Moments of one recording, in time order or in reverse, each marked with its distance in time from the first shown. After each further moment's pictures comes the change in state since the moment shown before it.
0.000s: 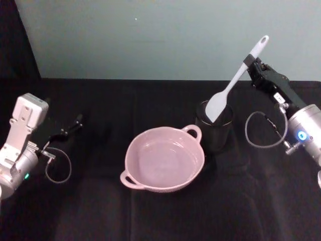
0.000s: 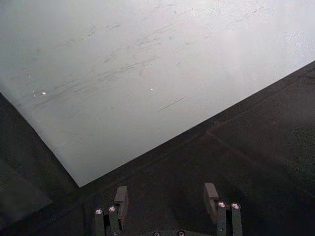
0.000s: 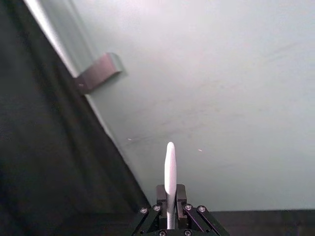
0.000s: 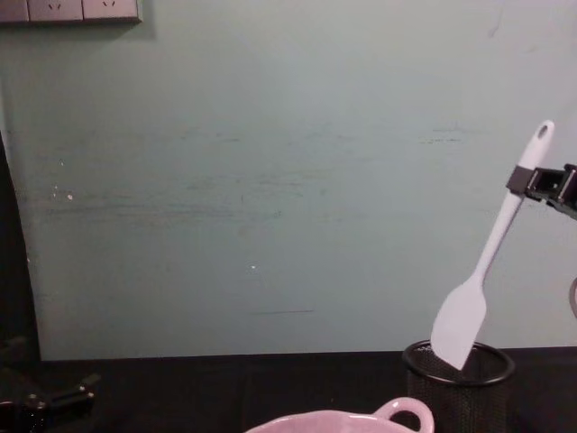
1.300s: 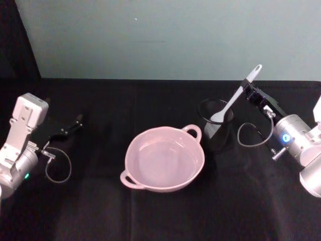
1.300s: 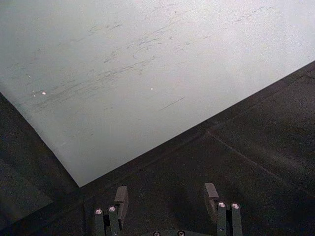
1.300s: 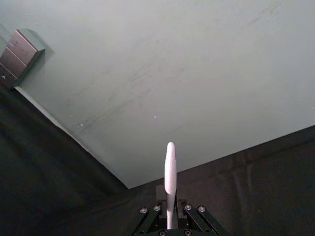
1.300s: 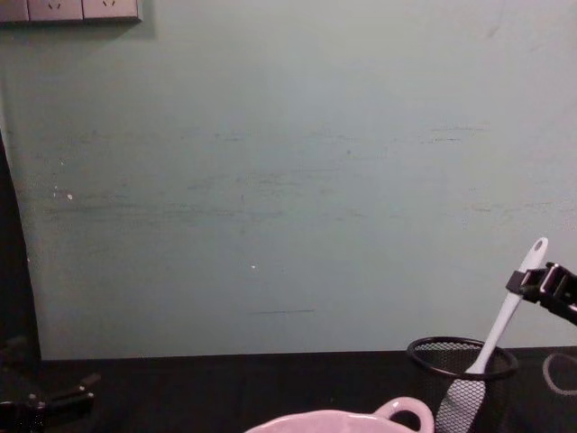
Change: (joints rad) left arm 0.000 0.000 0.000 0.000 0.000 0.000 0.000; right arm 0.117 -0.082 -0.021 0.276 0.086 0.076 -0.095
